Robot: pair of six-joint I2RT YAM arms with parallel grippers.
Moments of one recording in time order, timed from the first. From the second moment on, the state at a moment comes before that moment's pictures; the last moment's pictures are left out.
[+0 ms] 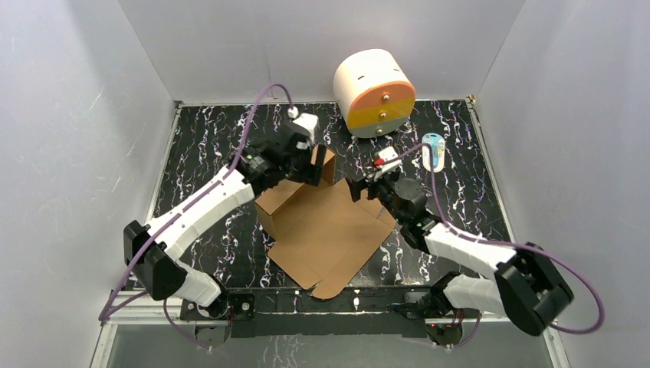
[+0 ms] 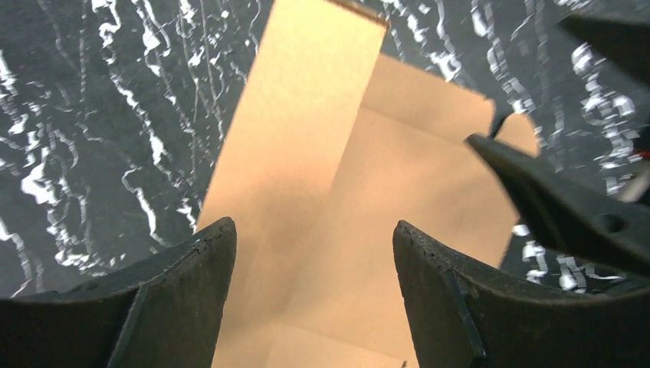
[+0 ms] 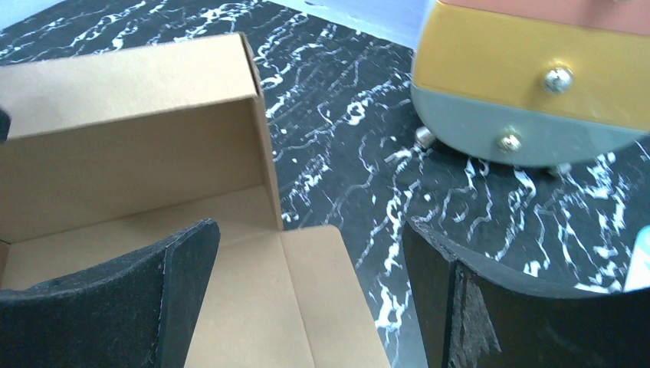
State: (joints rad) left arm -0.70 1.45 1.42 -0.71 -0.16 -0.32; right arm 0.69 1.21 0.50 0.65 0.10 -0.01
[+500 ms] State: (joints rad) left arm -1.04 1.75 1.52 -0.93 -0.94 -0.24; right arm 0.68 0.97 0.30 0.58 0.22 0.03
